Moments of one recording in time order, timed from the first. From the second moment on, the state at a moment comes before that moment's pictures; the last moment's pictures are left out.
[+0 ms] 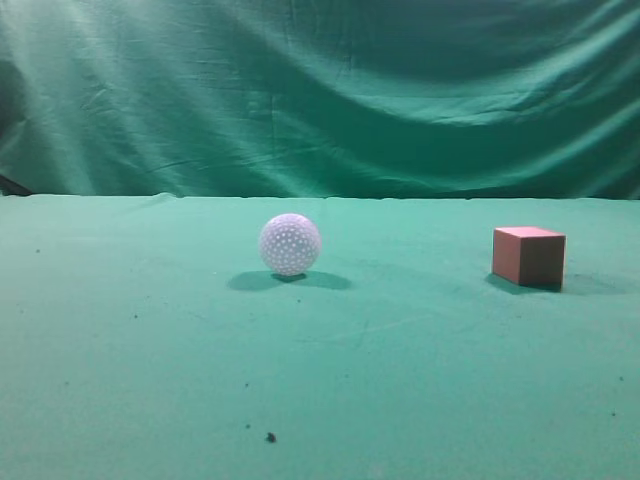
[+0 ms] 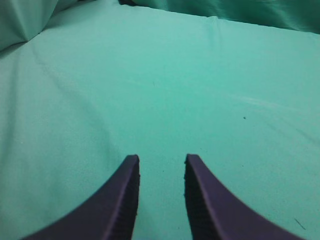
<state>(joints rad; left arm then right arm) 0.05 -0.02 0.02 0.15 0.37 -0.28 0.02 0.05 -0.15 -0.02 0.11 0.16</state>
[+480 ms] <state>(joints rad) 0.05 -0.02 0.02 0.15 0.37 -0.28 0.07 0.50 -0.45 0.03 0.62 0.04</state>
